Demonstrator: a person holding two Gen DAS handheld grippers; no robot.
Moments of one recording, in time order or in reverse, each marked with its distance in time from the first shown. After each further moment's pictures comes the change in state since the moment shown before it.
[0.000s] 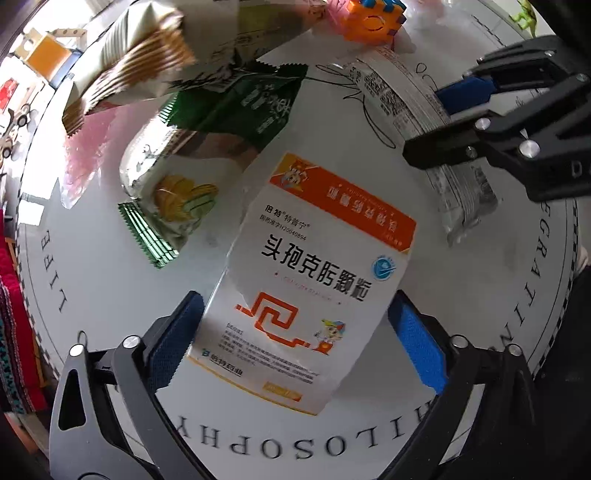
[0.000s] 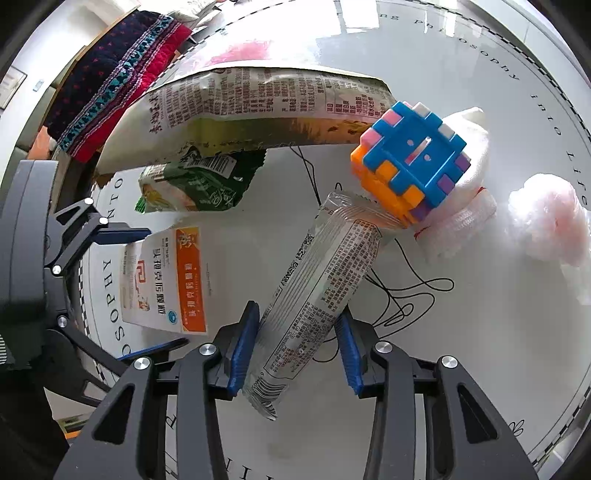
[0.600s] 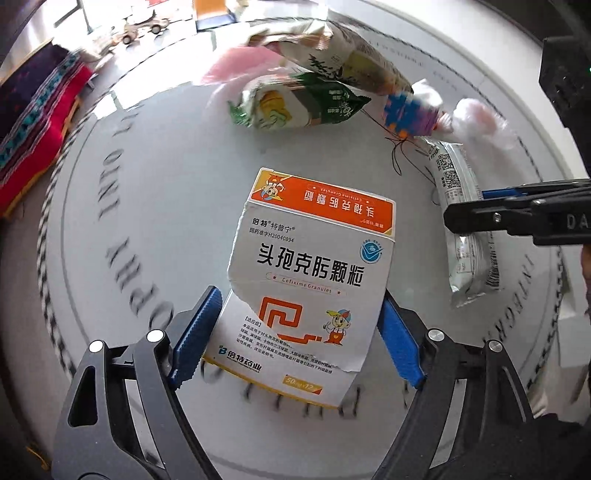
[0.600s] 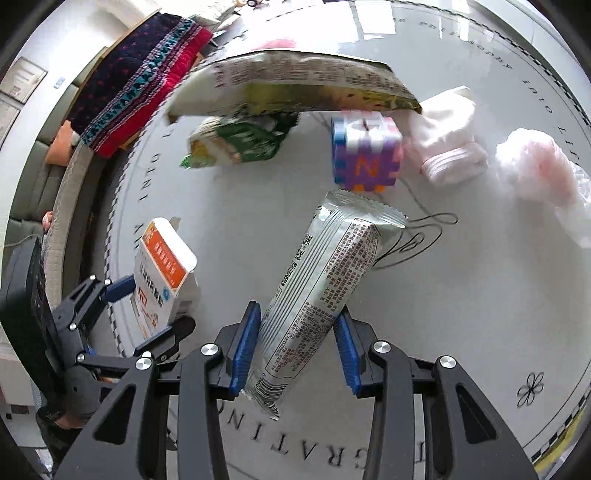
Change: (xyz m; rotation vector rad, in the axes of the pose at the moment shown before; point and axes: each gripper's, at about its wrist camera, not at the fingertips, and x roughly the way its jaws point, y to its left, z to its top) left arm -0.038 -0.063 -0.089 -0.618 -0.309 0.079; right arm -0.028 0.011 -0.050 -0.037 -0.034 0.074
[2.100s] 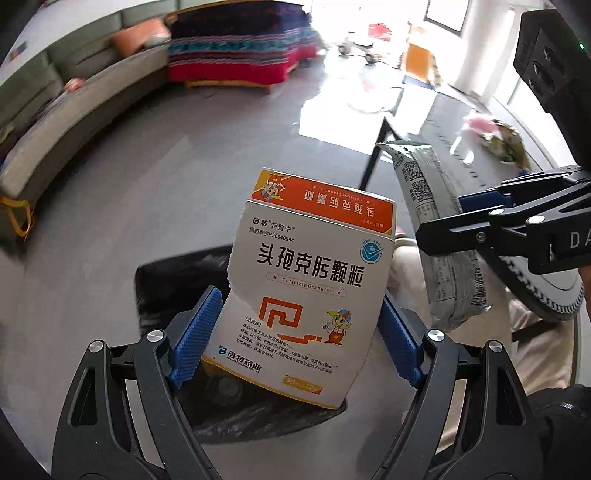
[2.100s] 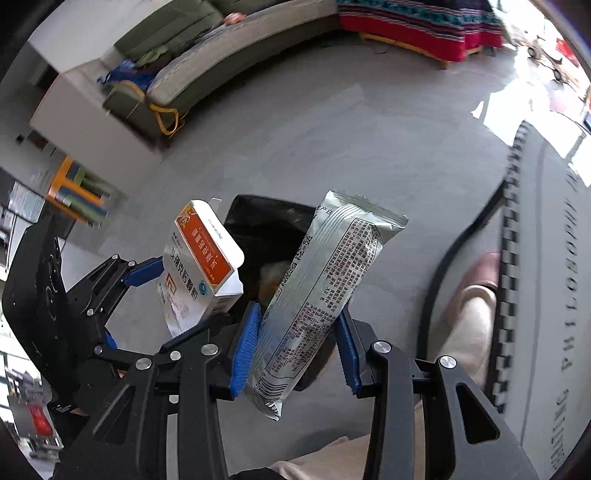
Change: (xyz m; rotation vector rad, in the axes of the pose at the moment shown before) left arm -0.191 0.149 -0.386 -0.646 -0.222 0.346; right arm 0.058 0.375 -0.226 -0.866 0.210 0.205
